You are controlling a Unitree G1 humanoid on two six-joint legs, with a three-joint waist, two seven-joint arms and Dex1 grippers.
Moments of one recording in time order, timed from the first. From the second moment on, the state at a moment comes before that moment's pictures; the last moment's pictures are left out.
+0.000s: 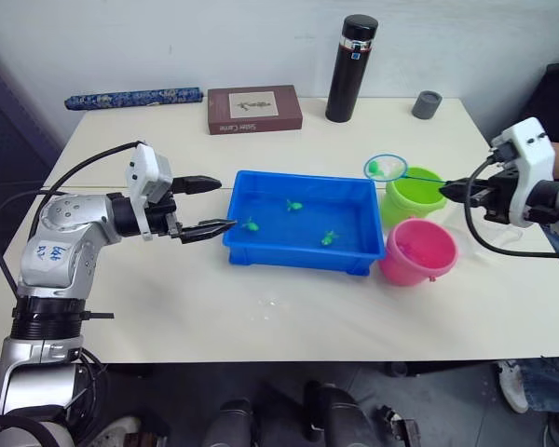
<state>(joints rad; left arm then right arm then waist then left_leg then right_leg) -0.63 0.72 0.07 0.10 -0.46 0.38 -1.09 -0.68 -0.97 -0.21 0.02 0.38 1.04 0.81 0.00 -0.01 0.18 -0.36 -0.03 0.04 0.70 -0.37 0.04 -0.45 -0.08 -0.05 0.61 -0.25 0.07</state>
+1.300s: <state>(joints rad) -0.73 0.64 0.03 0.26 -0.38 0.25 -1.14 -0.27 -1.21 -0.02 -0.13 -0.42 0.15 0.52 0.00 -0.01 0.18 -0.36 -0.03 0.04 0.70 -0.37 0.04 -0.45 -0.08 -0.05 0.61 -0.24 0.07</state>
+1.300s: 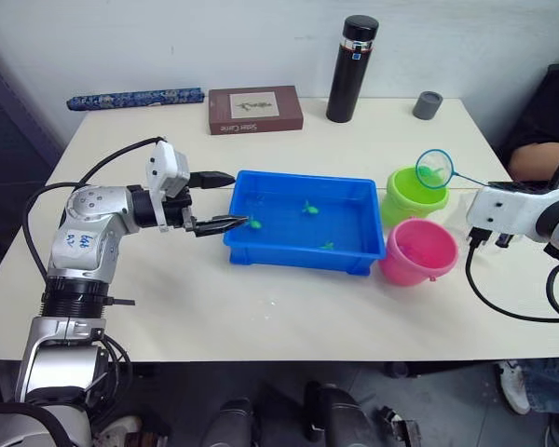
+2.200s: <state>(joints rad) -0.73 0.63 0.03 0.26 -0.38 0.25 -1.14 -0.10 -1.20 -0.06 -0.16 -0.92 -0.04 0.15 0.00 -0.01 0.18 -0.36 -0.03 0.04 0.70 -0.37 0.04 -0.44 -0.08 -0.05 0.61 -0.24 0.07</state>
